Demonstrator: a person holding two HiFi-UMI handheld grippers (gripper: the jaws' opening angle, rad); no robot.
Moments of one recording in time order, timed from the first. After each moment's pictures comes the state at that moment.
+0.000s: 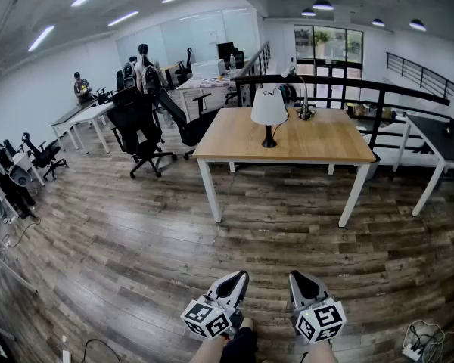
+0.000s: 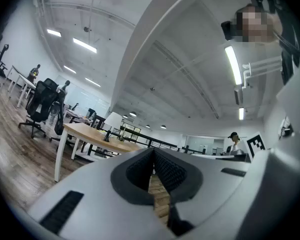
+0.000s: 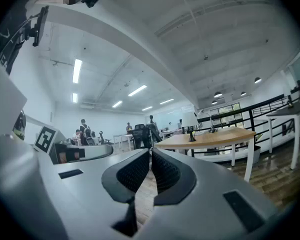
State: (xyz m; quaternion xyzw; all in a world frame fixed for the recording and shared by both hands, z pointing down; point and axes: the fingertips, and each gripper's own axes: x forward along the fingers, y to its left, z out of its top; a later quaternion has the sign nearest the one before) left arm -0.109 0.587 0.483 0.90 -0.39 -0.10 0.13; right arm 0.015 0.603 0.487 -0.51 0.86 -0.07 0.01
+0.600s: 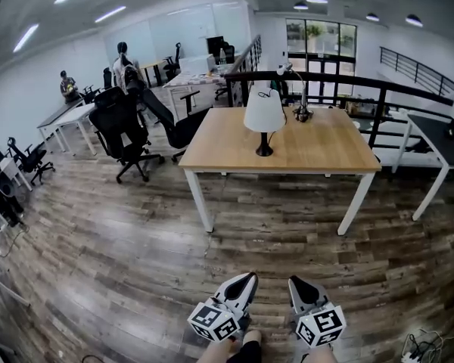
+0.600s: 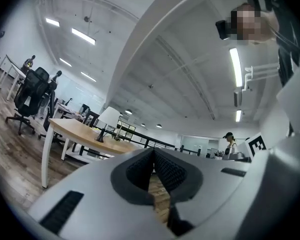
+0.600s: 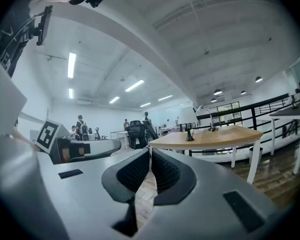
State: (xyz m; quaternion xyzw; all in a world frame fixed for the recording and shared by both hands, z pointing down) left arm -0.075 0.440 0.490 0.92 -0.36 -0.11 0.13; right arm 0.019 0.462 0.503 -0.51 0.85 -0.08 -0.01
